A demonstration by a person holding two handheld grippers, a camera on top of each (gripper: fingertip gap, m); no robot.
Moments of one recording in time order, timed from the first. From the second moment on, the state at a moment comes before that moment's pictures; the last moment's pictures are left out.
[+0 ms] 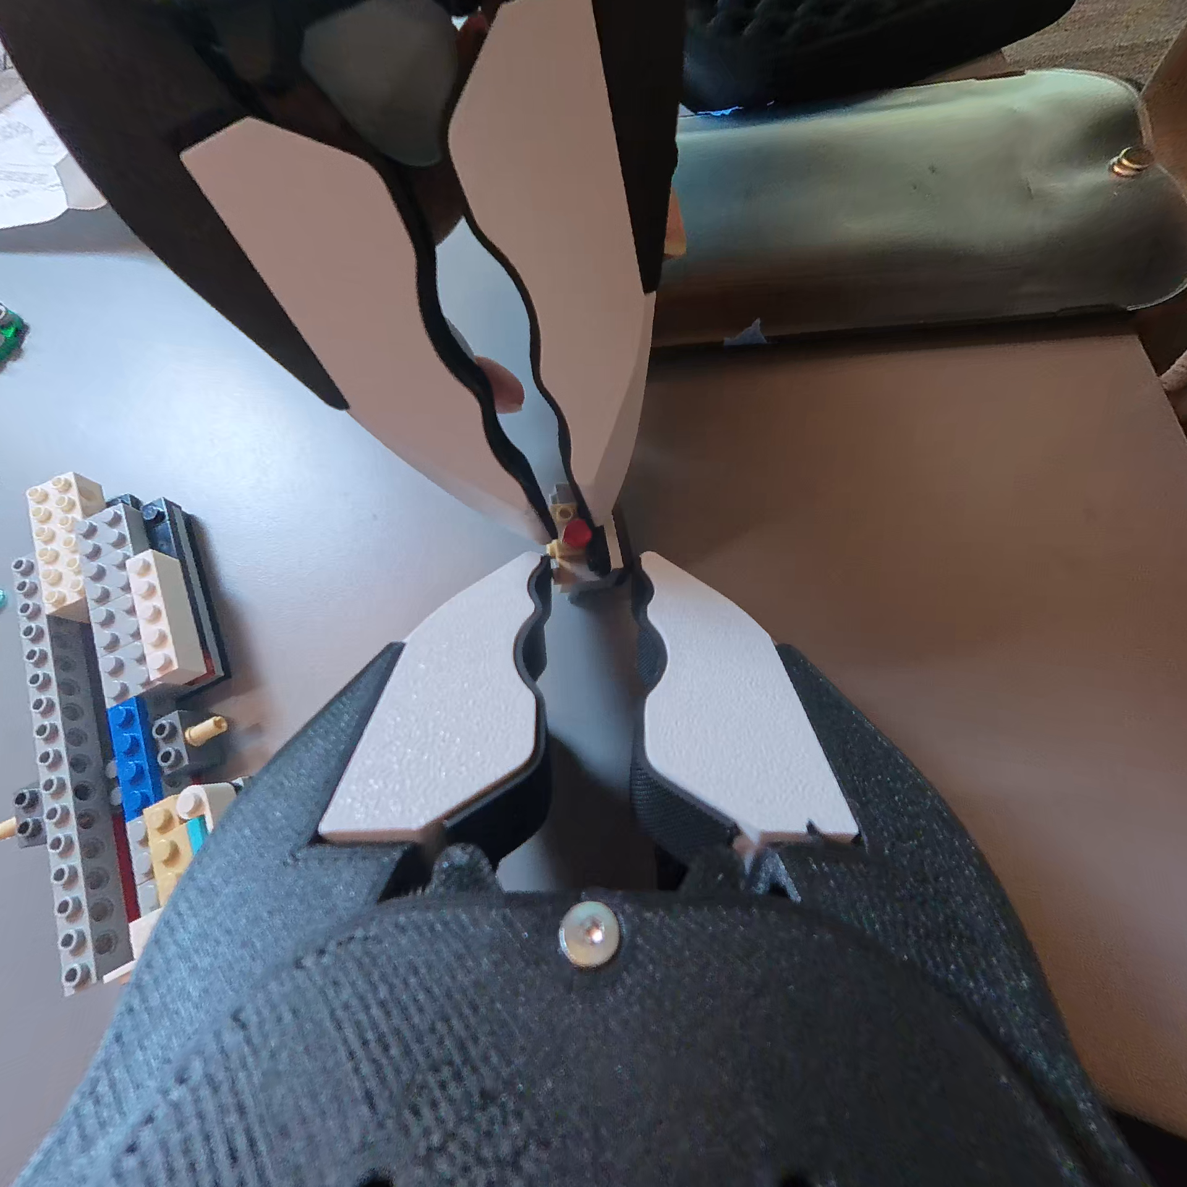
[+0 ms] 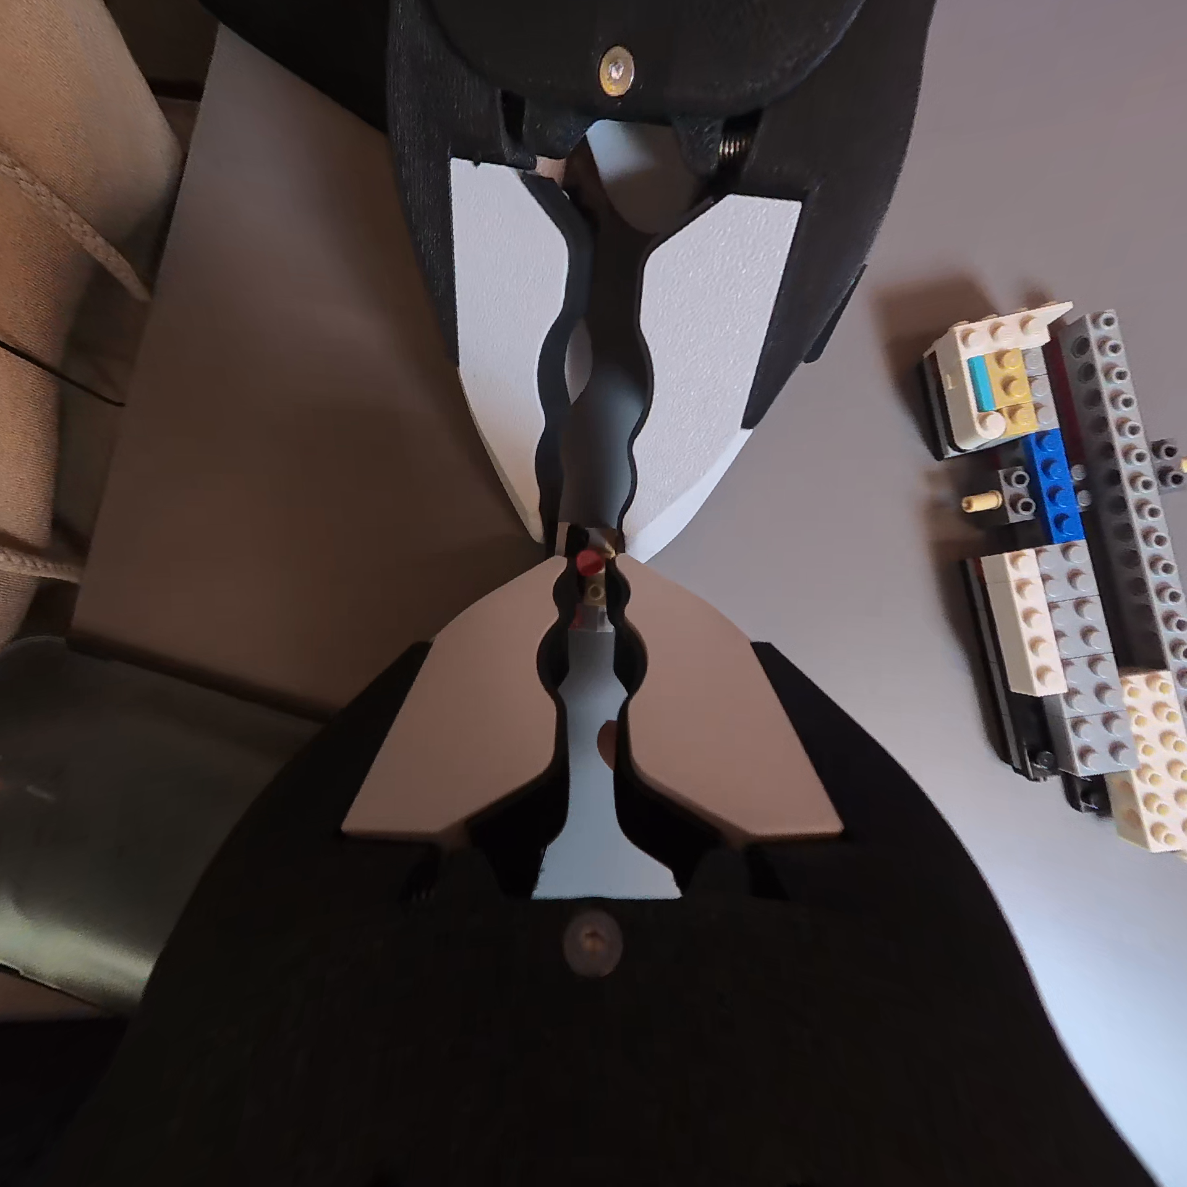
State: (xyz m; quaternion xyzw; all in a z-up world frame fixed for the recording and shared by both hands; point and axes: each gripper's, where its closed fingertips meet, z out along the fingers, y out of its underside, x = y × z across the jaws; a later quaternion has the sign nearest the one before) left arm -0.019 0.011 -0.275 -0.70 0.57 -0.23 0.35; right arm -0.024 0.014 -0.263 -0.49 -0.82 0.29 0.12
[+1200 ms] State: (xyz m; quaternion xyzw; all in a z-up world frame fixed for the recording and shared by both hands) left arm -0.017 0.006 -0.274 -0.70 0.57 -0.26 0.34; right arm -0.024 0.011 -0.265 -0.56 -0.73 0.38 0.05
